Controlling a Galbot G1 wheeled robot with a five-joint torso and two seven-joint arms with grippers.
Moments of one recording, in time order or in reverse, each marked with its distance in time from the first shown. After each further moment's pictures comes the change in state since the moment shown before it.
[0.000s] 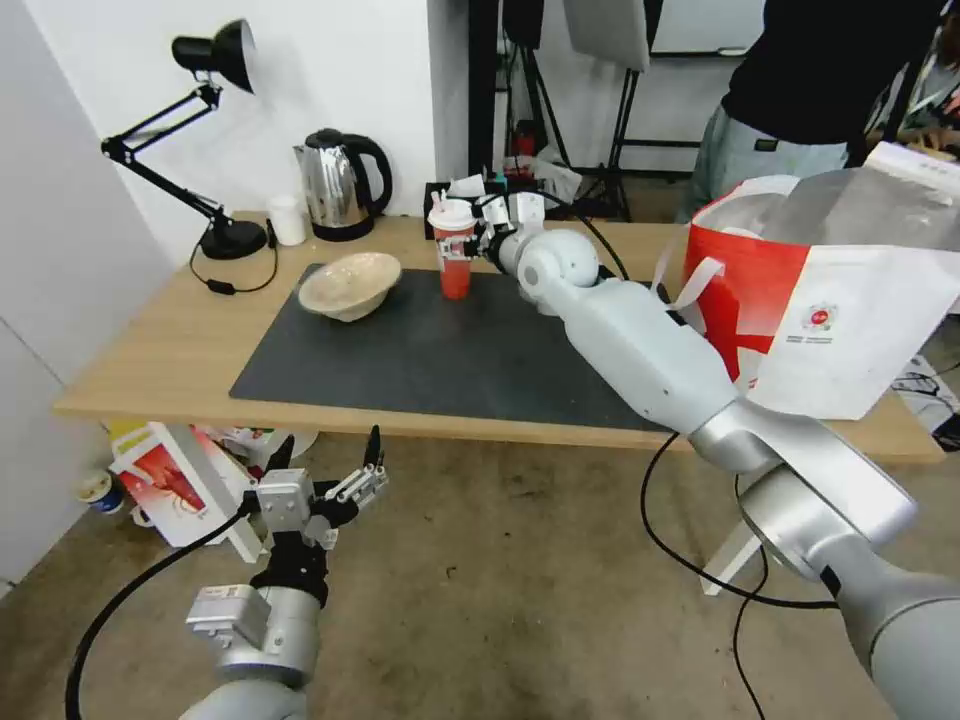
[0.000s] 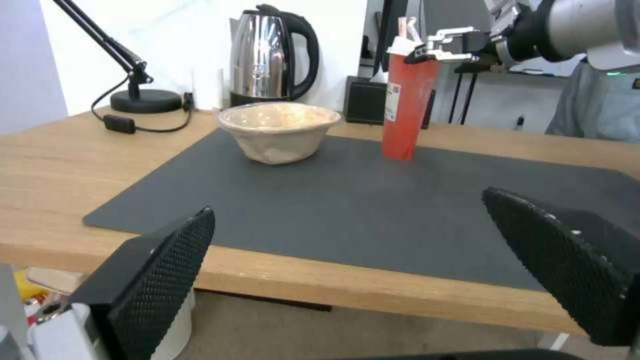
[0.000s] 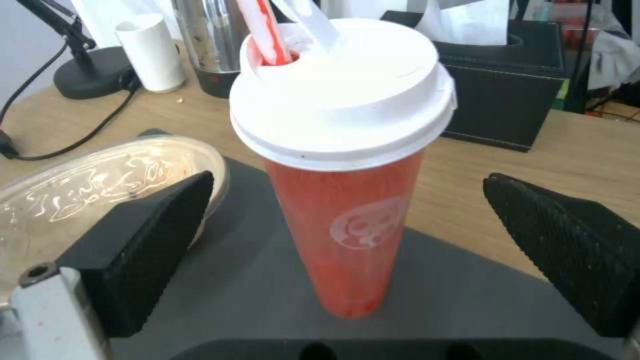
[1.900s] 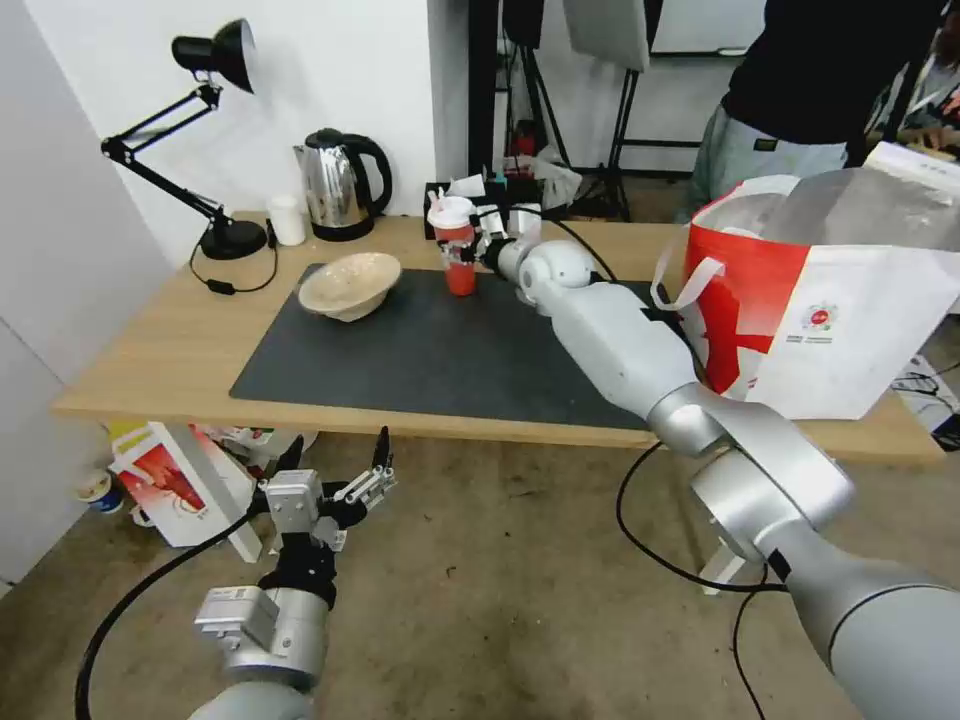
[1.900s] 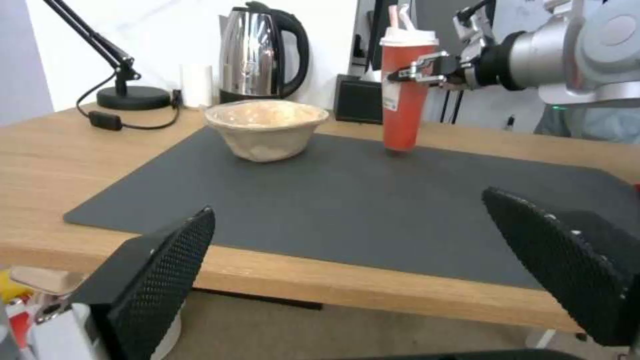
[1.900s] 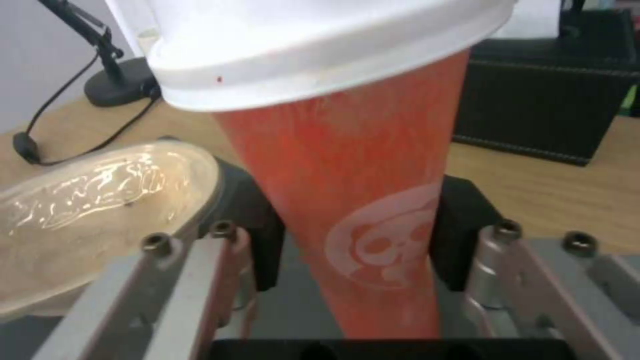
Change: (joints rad) left arm -0.001 0.002 0.027 0.001 0.006 -0.002 -0.002; right arm 0.018 0.083 0.097 -0.275 -0.161 0.144 -0.306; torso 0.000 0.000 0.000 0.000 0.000
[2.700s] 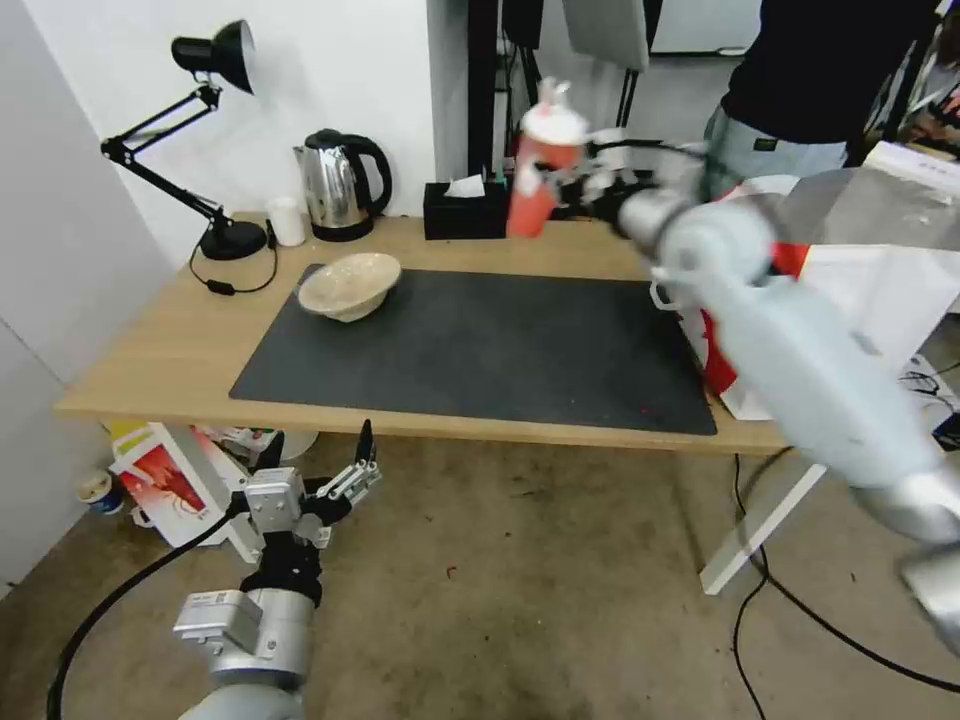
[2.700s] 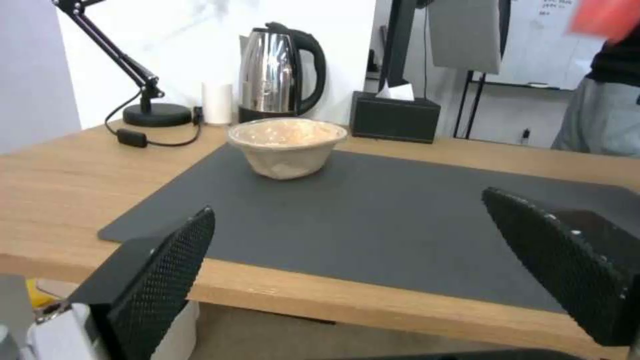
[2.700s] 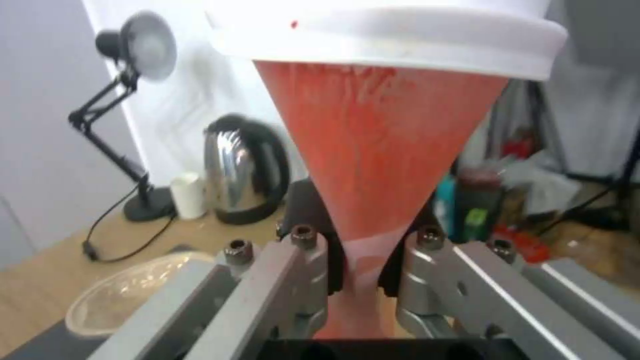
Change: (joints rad) left arm 0.017 -0.012 -0.034 -0.021 0.003 -0.023 0.000; right arm -0.206 -0.581 0.207 0.890 0.340 -0.116 0.240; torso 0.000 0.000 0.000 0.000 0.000
